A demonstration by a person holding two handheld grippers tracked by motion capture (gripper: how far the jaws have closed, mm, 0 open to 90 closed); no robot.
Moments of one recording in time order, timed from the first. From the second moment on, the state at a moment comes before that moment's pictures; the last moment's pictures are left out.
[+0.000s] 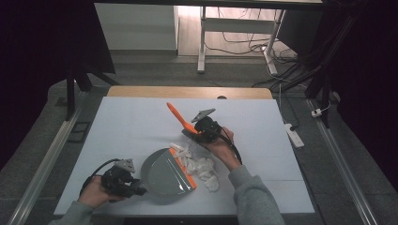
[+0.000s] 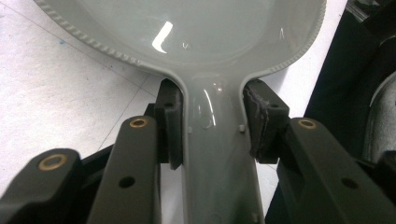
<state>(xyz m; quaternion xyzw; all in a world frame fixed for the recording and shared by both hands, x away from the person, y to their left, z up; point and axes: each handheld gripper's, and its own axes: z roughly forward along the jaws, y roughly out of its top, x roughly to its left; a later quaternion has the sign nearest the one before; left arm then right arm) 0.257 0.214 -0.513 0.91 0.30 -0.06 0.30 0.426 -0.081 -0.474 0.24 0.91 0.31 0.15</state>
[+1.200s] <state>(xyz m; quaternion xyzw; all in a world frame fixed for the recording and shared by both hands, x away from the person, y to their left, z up) 0.258 0.214 -0.513 0.90 0.30 -0.06 0.30 0.362 -0.040 -0.463 0.09 0.94 0.32 0.10</state>
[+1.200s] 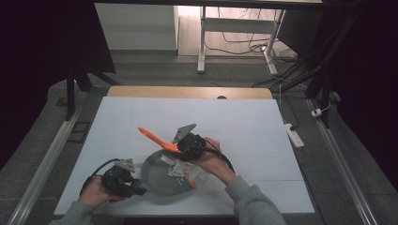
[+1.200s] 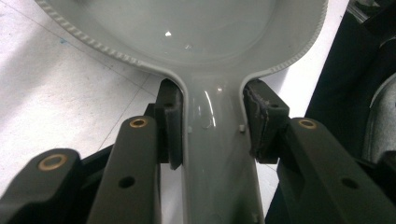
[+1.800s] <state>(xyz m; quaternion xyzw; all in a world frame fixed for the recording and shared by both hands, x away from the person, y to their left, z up) 0.258 0.214 -0.513 0.91 0.30 -0.06 0.30 0.373 -0.111 -0.426 0.22 0.89 0.37 0.15</state>
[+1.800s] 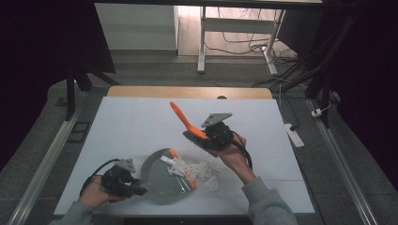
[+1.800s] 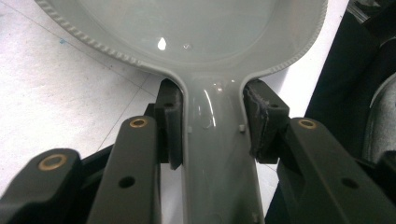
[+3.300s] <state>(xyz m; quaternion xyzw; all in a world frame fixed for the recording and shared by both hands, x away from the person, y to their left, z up) 0.253 0.210 -0.514 0.91 0.30 -0.07 0.30 0.327 -0.136 -0.474 0.34 0.89 0.28 0.13</state>
